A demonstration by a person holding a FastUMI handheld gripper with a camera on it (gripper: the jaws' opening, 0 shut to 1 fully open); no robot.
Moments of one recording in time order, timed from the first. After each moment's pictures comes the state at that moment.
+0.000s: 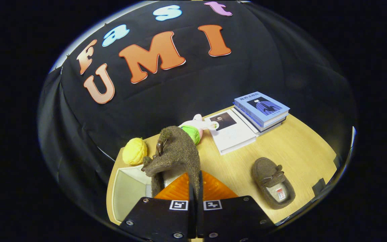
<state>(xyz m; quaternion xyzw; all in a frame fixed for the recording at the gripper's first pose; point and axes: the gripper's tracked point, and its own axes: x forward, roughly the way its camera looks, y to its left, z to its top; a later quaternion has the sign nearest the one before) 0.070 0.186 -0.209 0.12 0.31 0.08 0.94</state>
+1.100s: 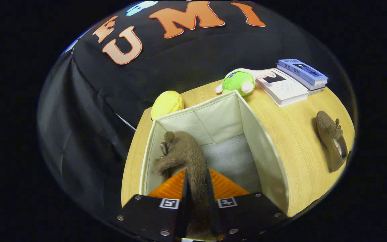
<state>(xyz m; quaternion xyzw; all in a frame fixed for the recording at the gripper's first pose) -0.003 0.362 -0.307 0.11 0.42 0.17 0.88</state>
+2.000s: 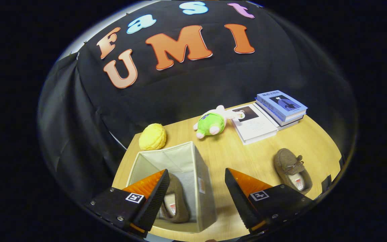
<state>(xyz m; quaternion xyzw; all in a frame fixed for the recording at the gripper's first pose) 0.036 0.226 -0.224 0.08 0.31 0.13 0.94</state>
